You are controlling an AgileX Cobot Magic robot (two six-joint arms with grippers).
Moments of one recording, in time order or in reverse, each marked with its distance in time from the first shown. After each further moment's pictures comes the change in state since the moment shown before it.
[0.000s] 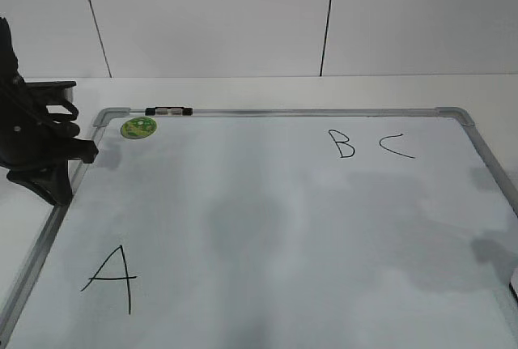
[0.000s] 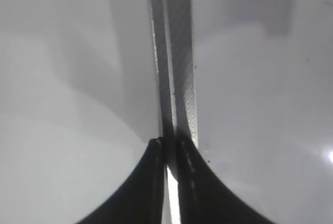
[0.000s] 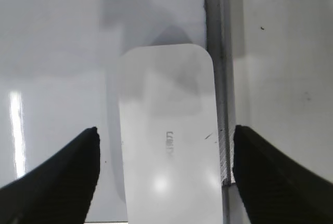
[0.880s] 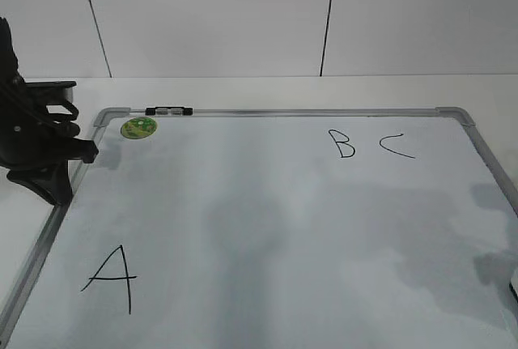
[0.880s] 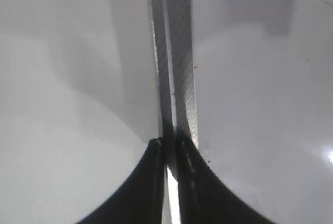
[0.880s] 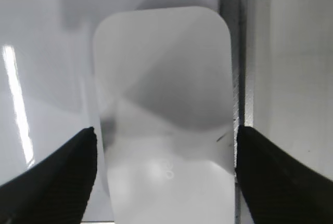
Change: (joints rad) left arm 0.000 0.000 0.000 0.000 0.000 0.000; right arm 0.000 0.208 0.000 0.004 -0.013 -0.002
